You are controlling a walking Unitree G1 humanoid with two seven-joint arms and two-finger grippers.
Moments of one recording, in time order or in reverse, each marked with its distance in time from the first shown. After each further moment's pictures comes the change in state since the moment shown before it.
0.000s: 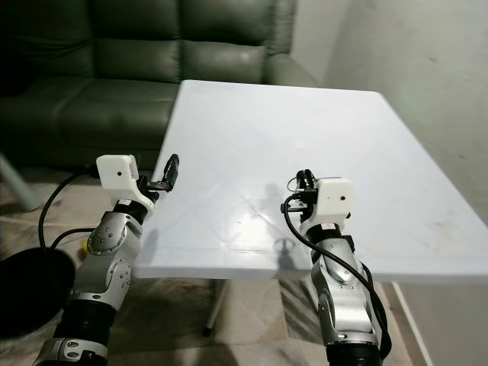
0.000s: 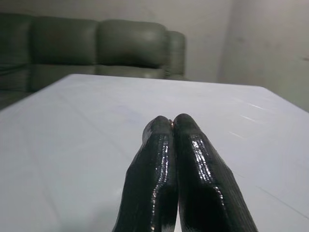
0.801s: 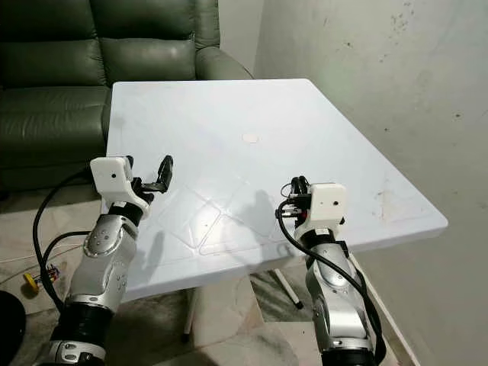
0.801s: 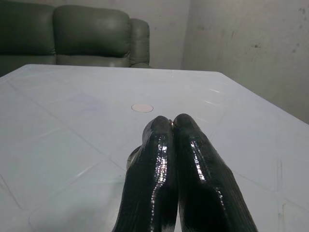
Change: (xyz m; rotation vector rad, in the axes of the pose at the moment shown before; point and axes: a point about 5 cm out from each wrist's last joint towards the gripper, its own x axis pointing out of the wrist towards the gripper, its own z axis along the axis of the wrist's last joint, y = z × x) left arm -0.004 0.004 -0.005 -0.011 0.013 0.019; right arm -0.006 0.010 -0.008 0.012 0.043 0.021
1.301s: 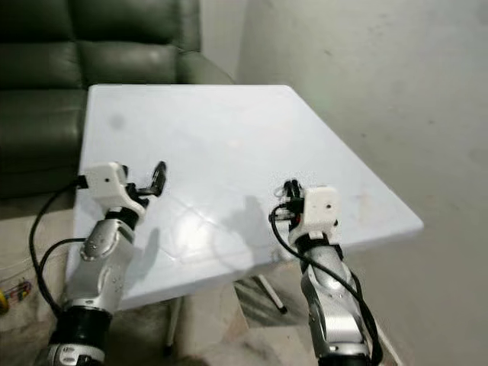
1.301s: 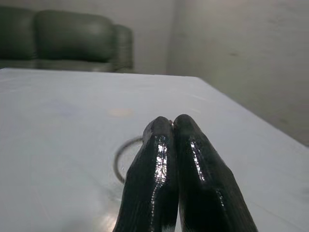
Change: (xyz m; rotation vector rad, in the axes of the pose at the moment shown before) left arm -0.004 0.010 -0.006 -0.074 0.045 0.082; right arm -0.004 0.007 0.001 -0.003 0.005 0.029
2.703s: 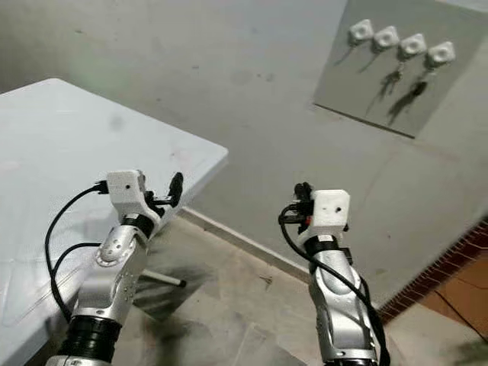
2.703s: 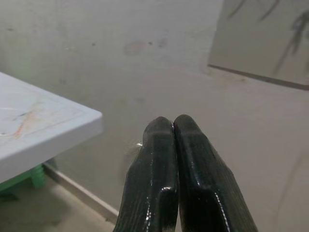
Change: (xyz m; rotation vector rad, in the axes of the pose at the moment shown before) left arm -0.011 -0.018 -0.010 0.060 0.075 -0.044; right arm -0.005 -0.009 0.000 -0.002 0.015 -0.049
